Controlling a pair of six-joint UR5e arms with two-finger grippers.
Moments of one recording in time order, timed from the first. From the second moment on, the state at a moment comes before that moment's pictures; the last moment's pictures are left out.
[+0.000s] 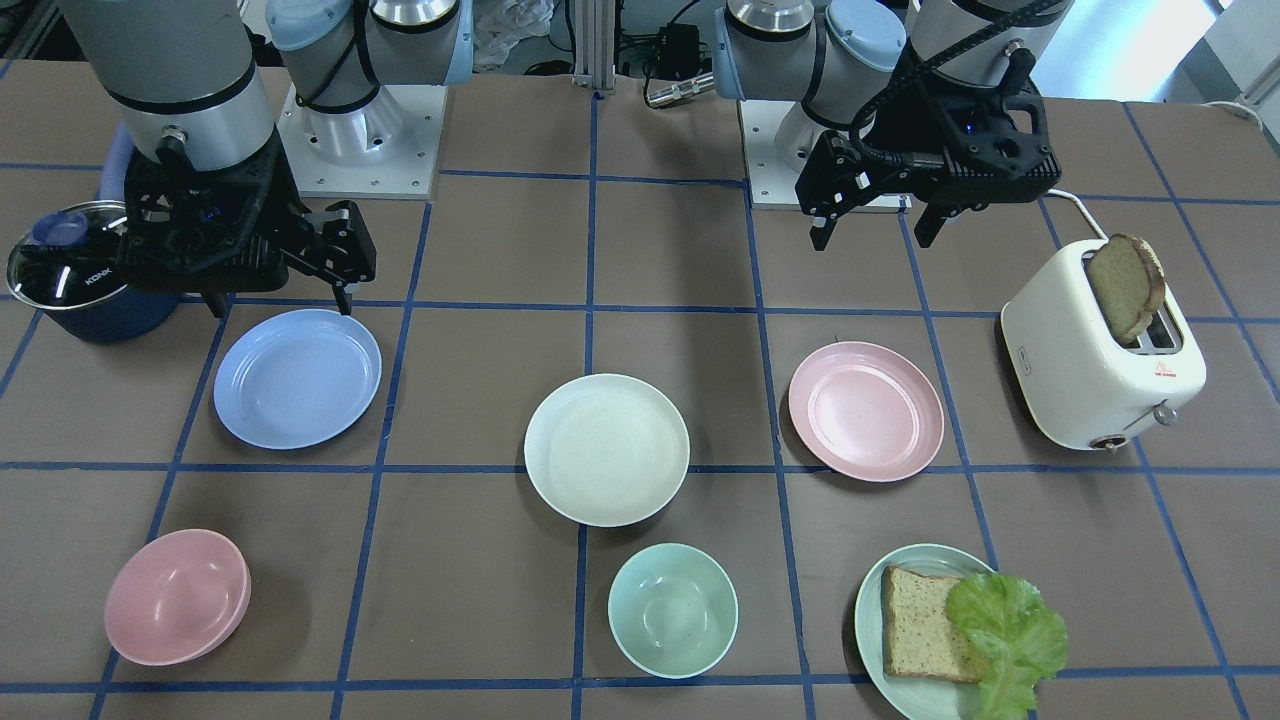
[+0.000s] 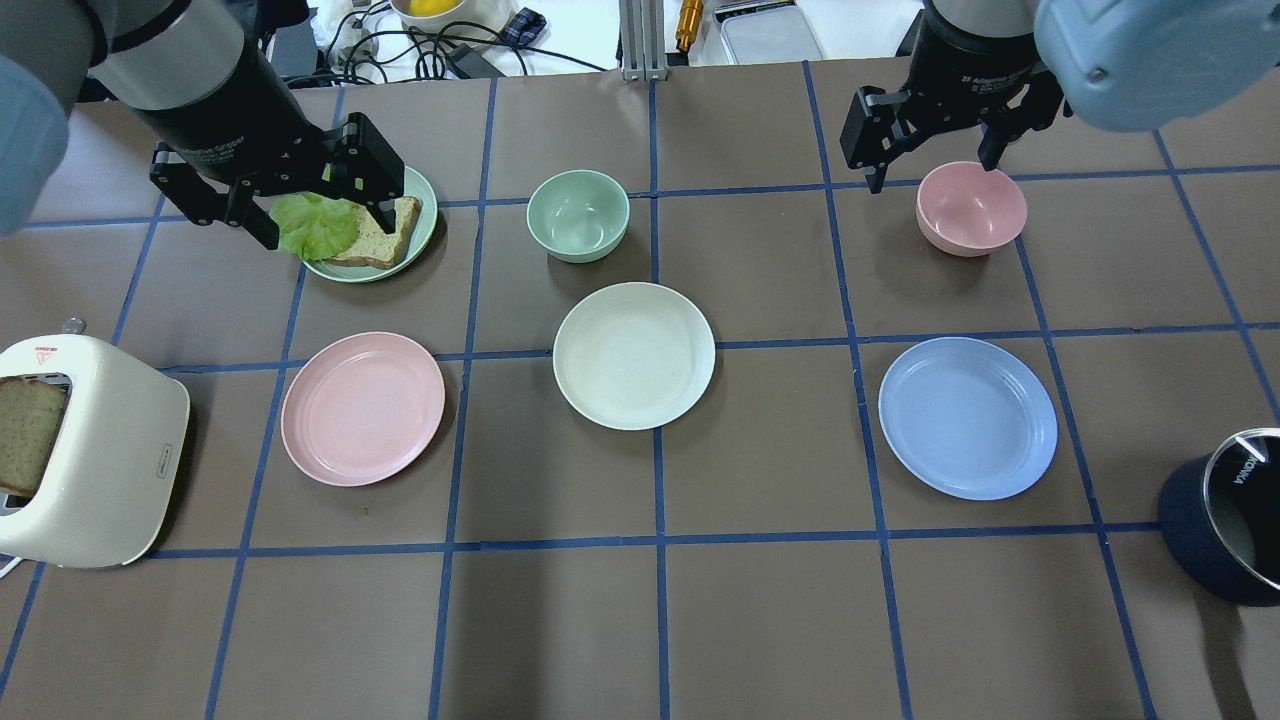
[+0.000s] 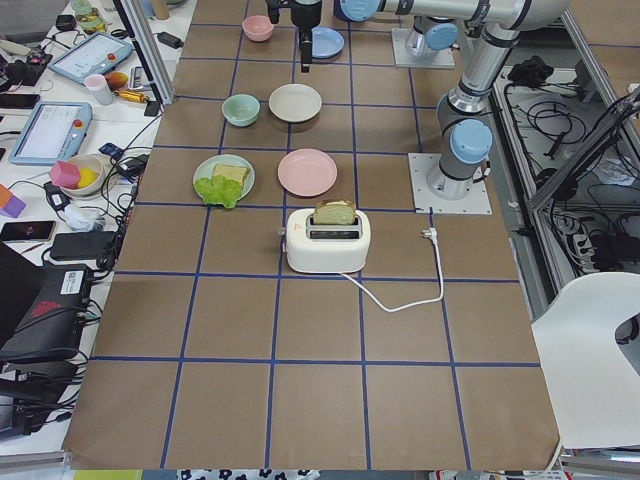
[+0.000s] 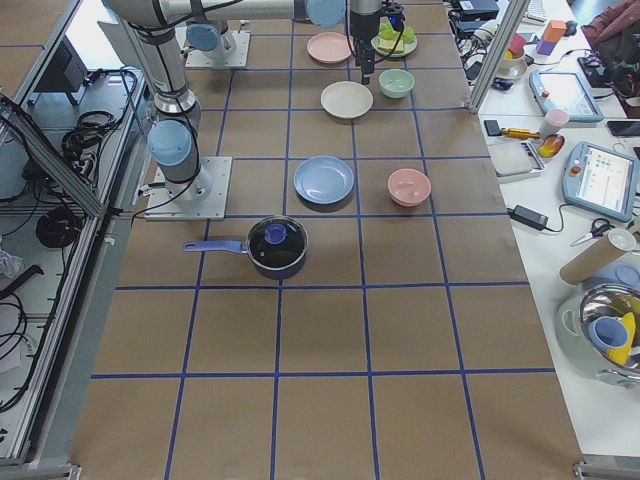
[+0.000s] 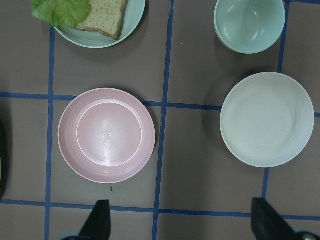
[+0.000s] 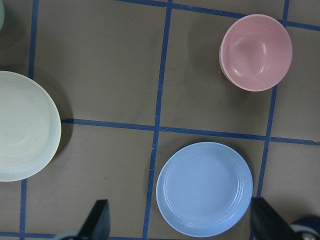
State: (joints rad) left arm -1.57 -1.54 -1.54 -1.58 1.55 -0.09; right arm 1.63 -1.47 1.47 -1.63 -1.67 -0.06
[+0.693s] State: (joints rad) left arm -1.57 -1.53 -1.55 -1.58 1.55 -0.09; right arm 1.63 -1.47 1.47 -1.64 -1.67 -0.06
